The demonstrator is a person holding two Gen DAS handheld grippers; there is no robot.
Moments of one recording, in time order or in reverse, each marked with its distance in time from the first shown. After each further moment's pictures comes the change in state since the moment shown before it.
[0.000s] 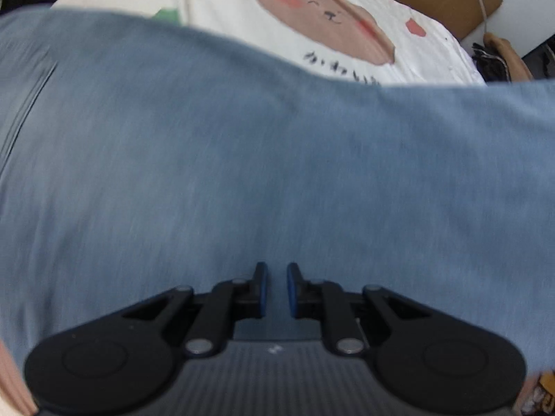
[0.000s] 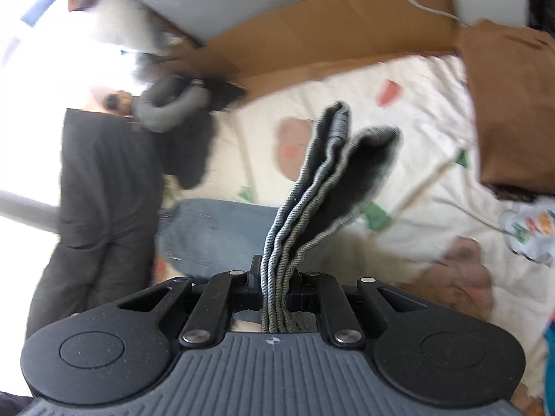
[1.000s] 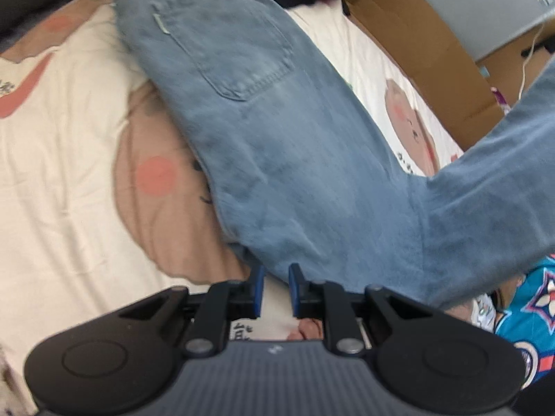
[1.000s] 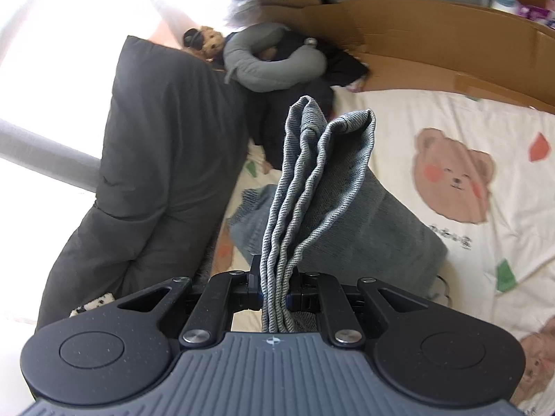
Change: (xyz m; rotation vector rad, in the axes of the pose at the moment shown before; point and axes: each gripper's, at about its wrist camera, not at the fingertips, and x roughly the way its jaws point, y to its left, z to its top) left arm -0.118 0.123 -0.111 -0.458 -0.237 -0.061; right arm 0.136 0.266 0.086 -0.216 0.178 0.072
